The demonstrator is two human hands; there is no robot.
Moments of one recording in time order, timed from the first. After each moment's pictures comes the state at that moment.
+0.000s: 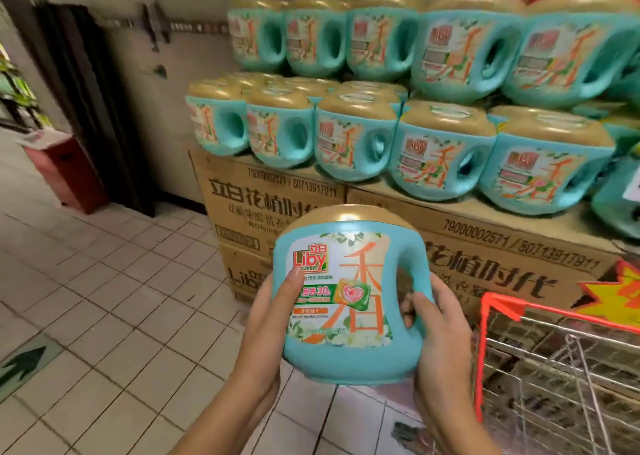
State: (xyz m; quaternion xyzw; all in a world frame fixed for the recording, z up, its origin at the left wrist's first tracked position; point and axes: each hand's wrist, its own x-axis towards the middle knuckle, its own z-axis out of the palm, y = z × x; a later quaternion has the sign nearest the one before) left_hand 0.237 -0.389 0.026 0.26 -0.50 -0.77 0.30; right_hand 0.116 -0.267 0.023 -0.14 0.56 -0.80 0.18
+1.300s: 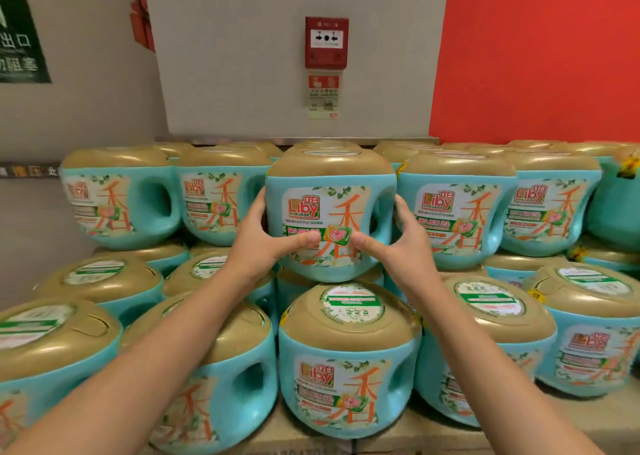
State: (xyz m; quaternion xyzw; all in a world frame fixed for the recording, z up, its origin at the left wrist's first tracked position) left_hand -0.130 -0.773 0.188 -0.04 -0.76 -0.57 0.31; right_hand -0.195 -0.569 0.182 -0.29 0.71 -0.62 -0.15
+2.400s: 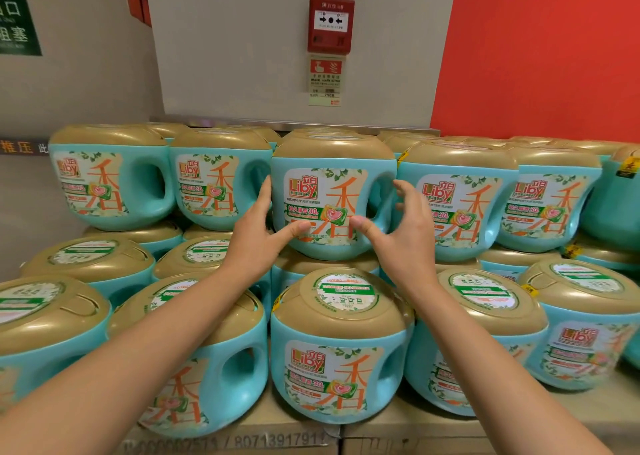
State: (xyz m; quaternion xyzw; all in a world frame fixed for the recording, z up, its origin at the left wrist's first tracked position) left_hand -0.141 -0.772 0.172 0.00 -0.83 -0.45 0.34; right_hand -0.193 -0.568 0.181 -0.22 0.79 -0.47 -0.34
